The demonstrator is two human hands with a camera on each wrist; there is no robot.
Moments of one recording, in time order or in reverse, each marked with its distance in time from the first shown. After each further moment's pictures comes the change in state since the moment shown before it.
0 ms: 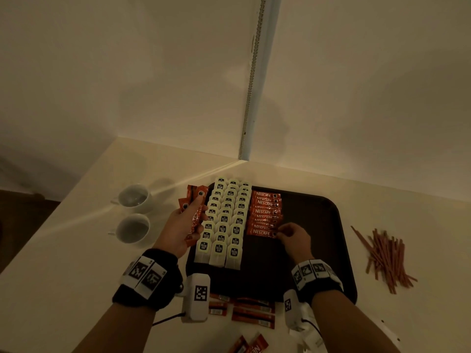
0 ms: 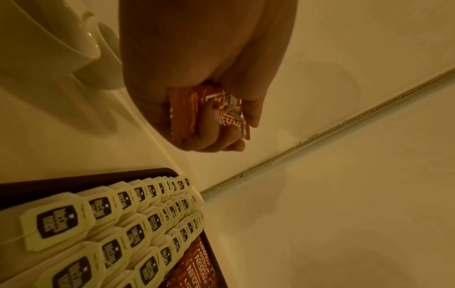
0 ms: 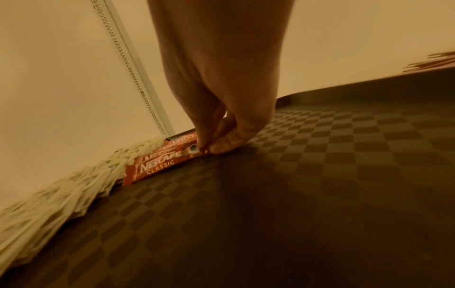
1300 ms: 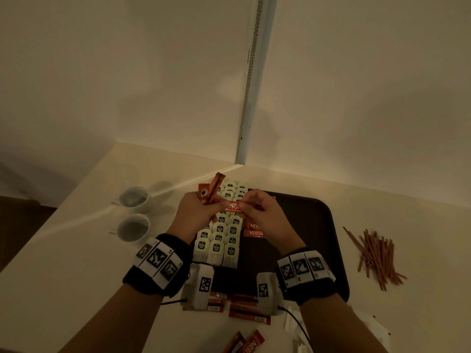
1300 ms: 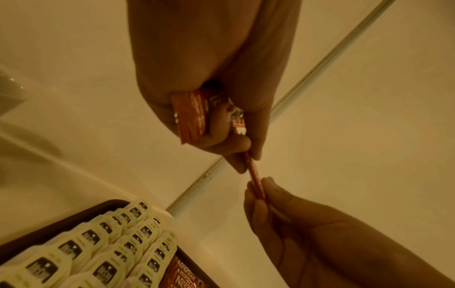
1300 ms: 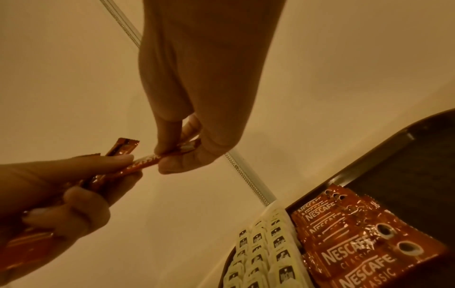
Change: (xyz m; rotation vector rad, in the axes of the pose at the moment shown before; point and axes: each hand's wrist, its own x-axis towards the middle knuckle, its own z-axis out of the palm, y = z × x) left_hand -0.019 0.018 0.032 0.471 0.003 0.422; right_hand -0.088 -0.118 -0.016 0.547 -0.382 -0.445
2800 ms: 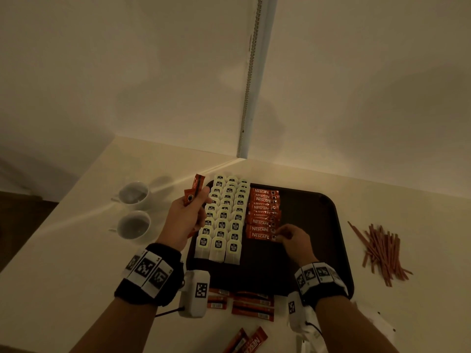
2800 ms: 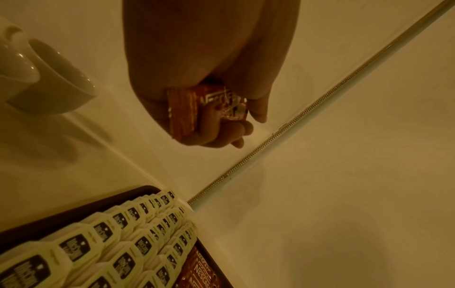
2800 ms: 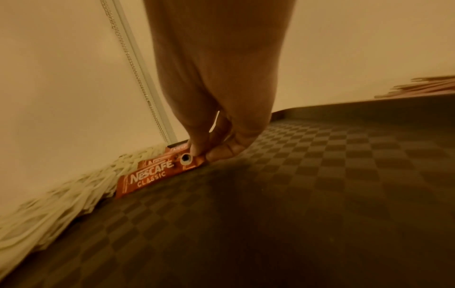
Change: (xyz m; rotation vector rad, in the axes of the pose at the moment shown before) left_hand -0.006 -0.012 -0.014 -0.233 0.039 -0.223; right_hand -0.003 0.121 -0.078 -0.601 0.257 0.373
